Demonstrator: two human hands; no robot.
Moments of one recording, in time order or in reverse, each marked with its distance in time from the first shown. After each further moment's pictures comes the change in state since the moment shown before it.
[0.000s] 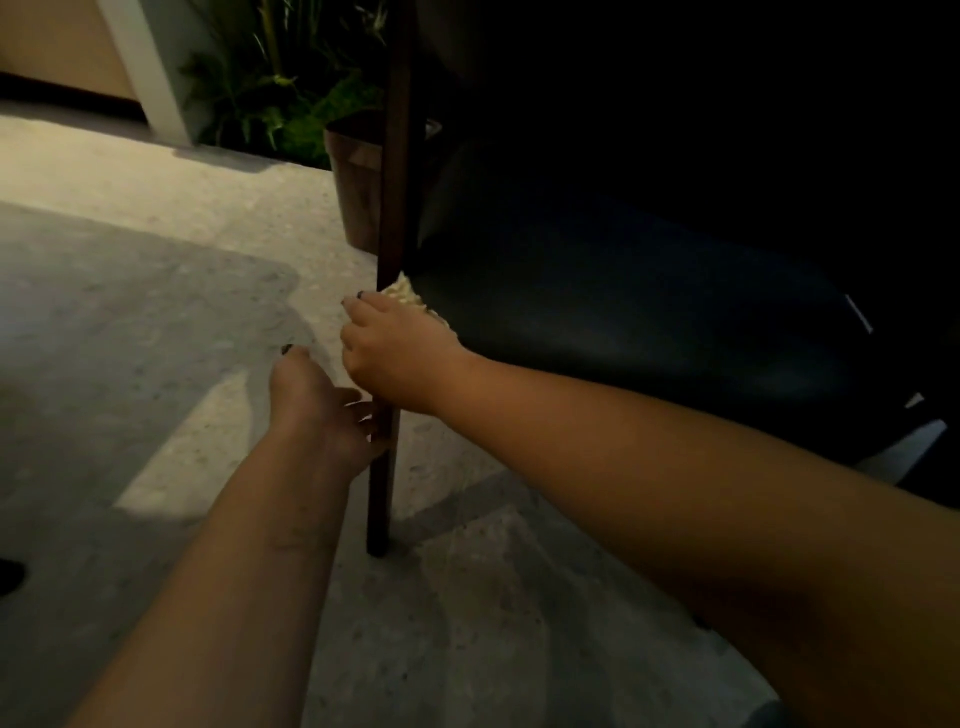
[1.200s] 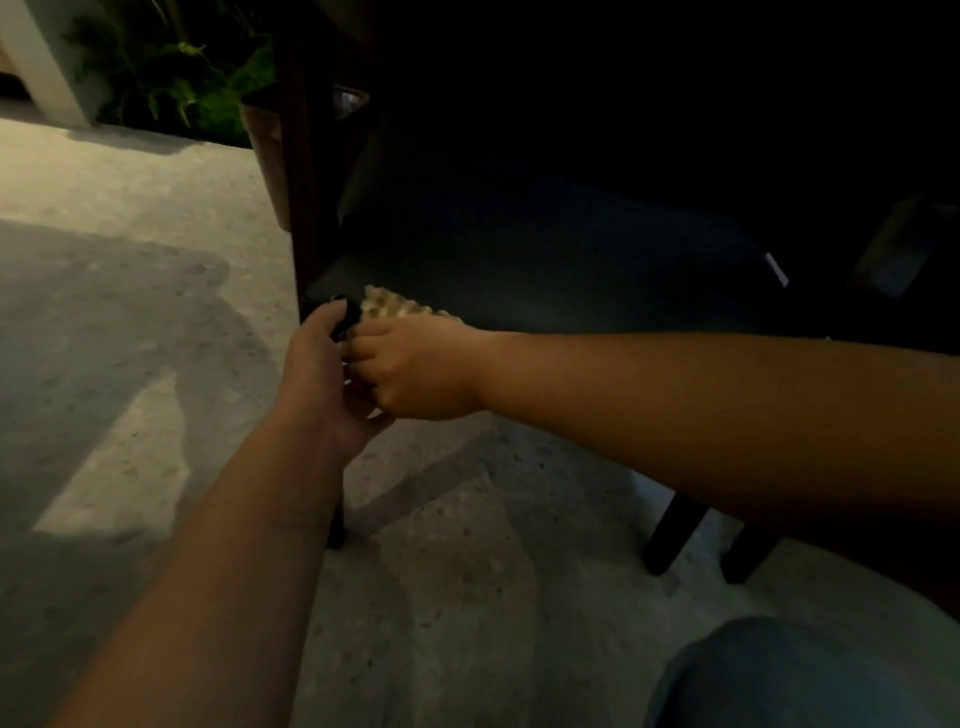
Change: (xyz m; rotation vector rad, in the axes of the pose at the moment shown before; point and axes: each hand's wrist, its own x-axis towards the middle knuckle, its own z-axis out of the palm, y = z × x) left_hand 0.007 -0.035 0.037 0.228 -0.156 0.040; right_hand -0.075 0.021 0.014 -0.102 0.029 -0.310
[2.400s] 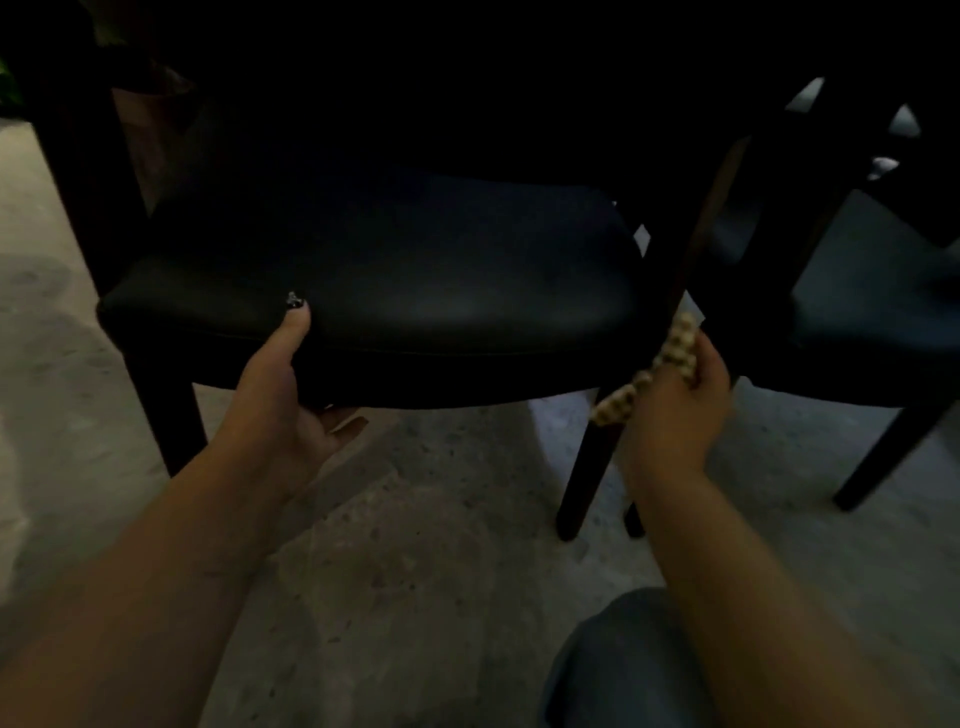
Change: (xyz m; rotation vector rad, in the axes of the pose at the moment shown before) left_hand 0.002 -0.053 0.061 0.063 -0.154 -0.014; right_hand -0.233 -0.095 0.028 0.924 1.323 2.361
